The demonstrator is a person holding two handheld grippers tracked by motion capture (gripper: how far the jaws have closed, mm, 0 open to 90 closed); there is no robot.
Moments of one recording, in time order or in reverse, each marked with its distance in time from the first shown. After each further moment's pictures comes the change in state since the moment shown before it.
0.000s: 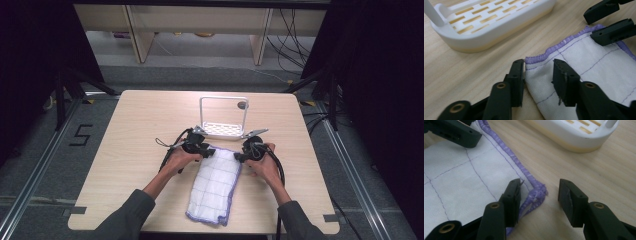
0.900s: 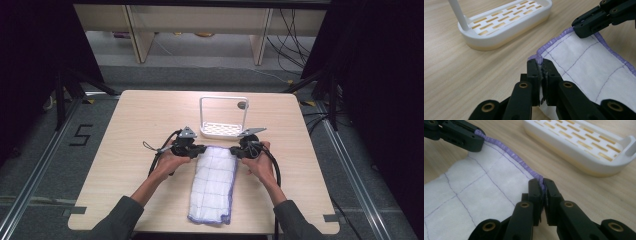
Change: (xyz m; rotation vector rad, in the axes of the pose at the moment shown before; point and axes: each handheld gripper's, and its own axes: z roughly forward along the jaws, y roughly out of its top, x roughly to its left) left arm 0.004 -0.018 -0.034 -0.110 -0.007 0.026; right arm 0.010 0.010 0.002 -0.118 0.082 -0.021
